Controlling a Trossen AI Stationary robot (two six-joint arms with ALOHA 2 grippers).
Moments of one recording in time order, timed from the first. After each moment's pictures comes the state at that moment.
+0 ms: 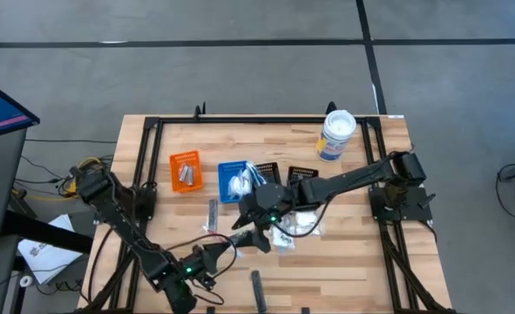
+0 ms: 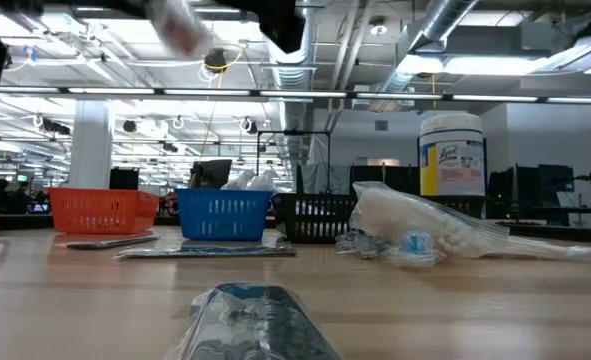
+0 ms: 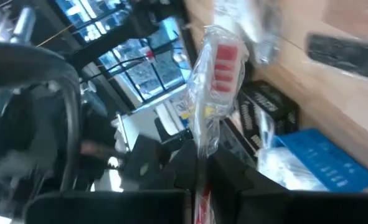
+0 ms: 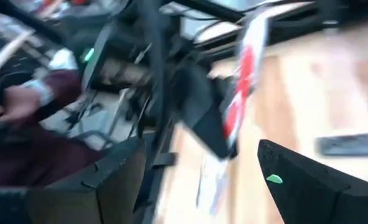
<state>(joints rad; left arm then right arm) -0.92 1.76 1.03 -0.23 -1.39 1.01 0.22 1.85 1.45 -0.05 -0.28 0.46</state>
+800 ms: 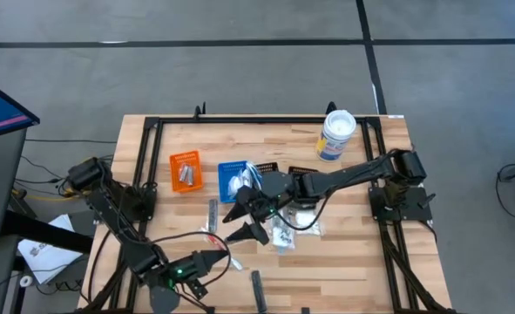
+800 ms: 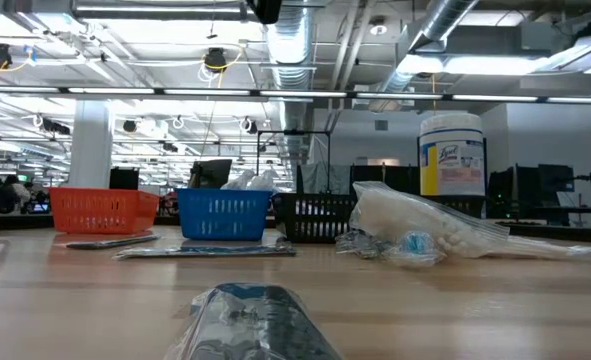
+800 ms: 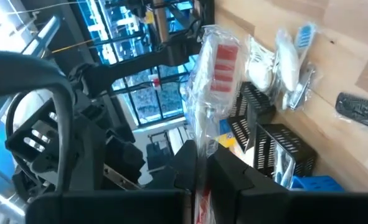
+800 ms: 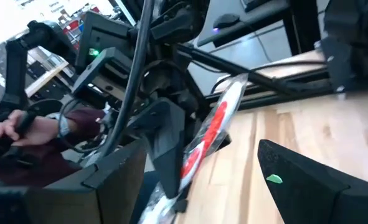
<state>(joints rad) -0.94 1.63 1.03 -0.02 -1.29 1.14 0.18 1.84 1.45 0.14 -0.34 0.46</state>
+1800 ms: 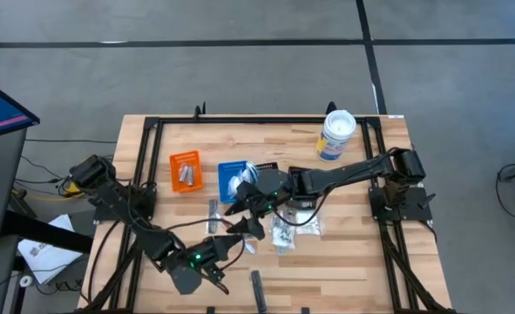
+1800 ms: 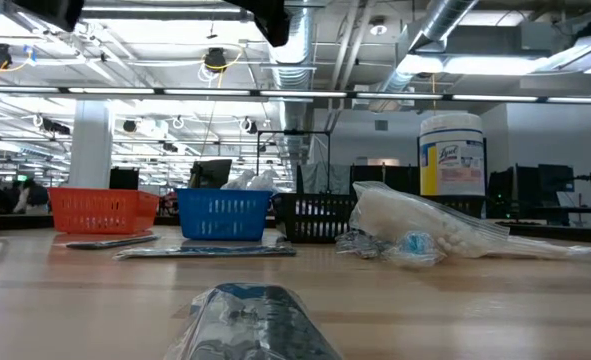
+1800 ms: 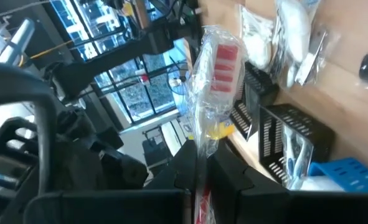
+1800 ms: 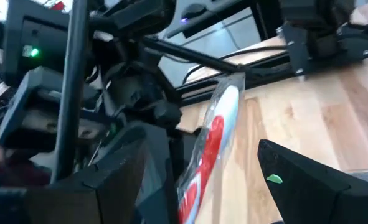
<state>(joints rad) -0.76 1.63 1.03 0.01 -1.17 1.31 0.14 1.84 1.45 0.06 -0.26 0.47</state>
